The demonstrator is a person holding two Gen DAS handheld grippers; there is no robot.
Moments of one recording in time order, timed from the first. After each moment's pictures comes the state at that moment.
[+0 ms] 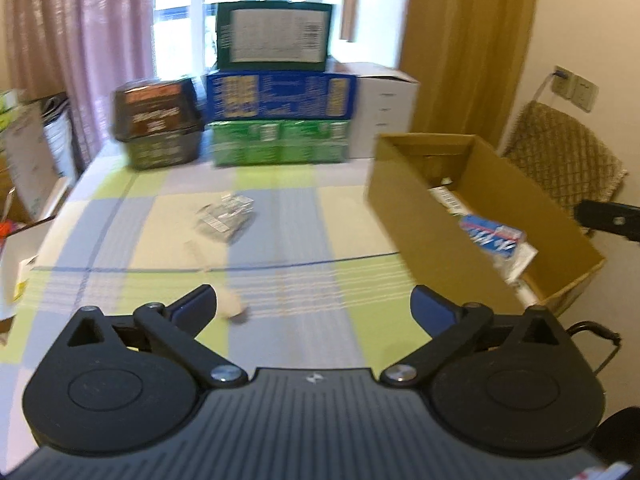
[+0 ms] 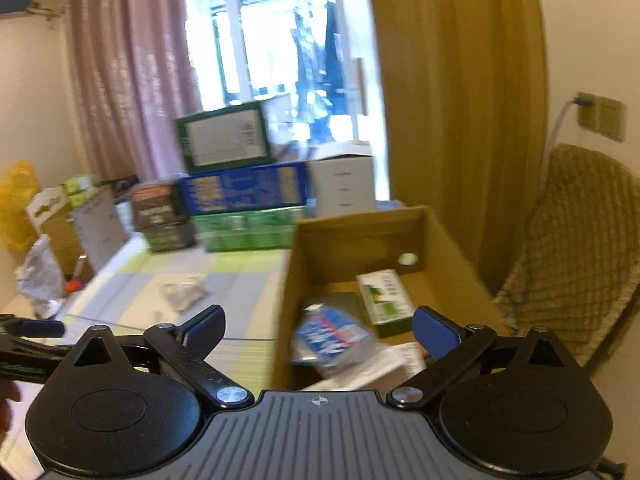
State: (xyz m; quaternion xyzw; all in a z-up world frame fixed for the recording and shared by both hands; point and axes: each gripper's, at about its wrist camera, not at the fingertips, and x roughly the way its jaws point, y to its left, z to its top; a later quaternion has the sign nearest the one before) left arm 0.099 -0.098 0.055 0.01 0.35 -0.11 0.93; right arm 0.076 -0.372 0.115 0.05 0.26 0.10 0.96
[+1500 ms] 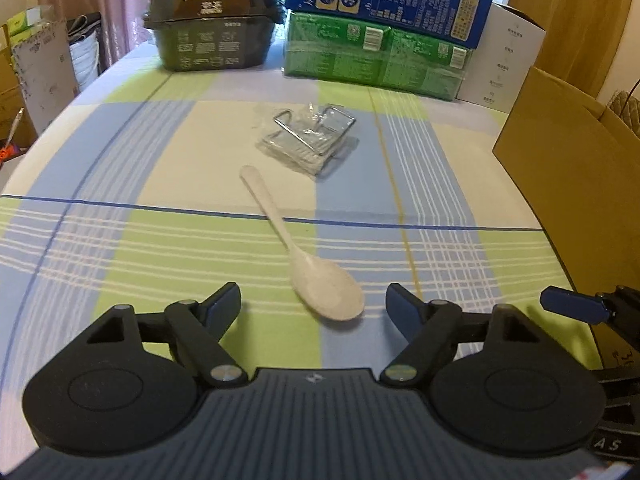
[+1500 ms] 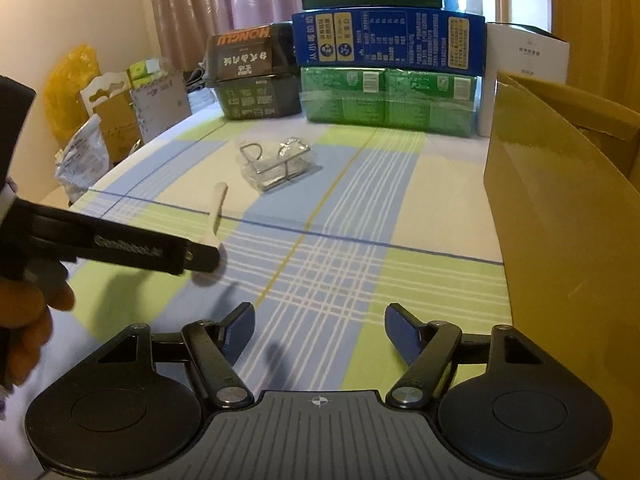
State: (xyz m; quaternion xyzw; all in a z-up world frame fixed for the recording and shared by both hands) left arm 0.220 -0.041 -0.082 -0.03 0.42 -0.06 0.91; right arm 0.183 -0.240 -0.064 -0.02 0.35 0.21 0.91
